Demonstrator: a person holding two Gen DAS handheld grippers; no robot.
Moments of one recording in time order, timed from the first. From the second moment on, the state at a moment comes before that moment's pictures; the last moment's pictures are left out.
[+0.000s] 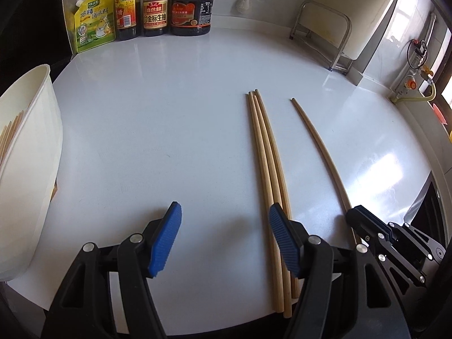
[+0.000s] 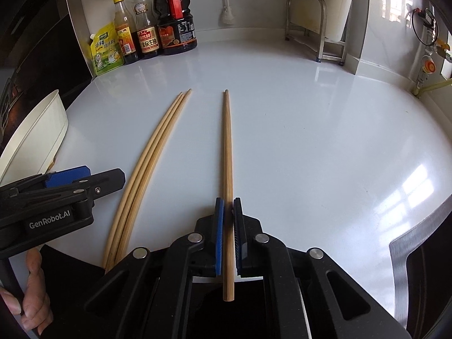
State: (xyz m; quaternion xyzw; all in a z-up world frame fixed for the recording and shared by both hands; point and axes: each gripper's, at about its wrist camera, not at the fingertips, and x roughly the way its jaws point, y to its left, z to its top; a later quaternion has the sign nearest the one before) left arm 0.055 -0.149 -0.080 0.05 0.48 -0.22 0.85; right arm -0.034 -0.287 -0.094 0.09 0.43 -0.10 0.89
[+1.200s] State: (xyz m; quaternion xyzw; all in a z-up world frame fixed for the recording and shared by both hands) left arm 0.068 -0.171 -0.084 0.10 0.46 -0.18 0.86; right arm -0.005 -0.297 -0.097 0.04 0.42 -0.13 0.90
